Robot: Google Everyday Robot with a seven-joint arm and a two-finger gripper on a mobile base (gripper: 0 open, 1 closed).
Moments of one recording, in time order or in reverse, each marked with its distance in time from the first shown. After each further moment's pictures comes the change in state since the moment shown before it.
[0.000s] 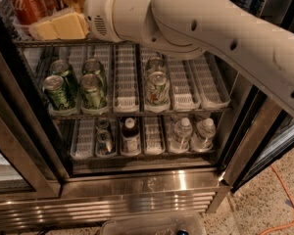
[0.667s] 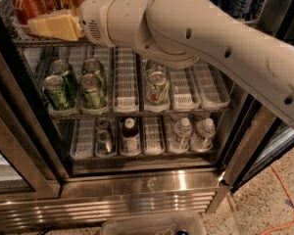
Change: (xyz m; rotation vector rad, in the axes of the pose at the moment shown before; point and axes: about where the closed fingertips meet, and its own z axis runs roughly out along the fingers) arm 0.004 0.011 0.009 -0.002 -0.032 0.037
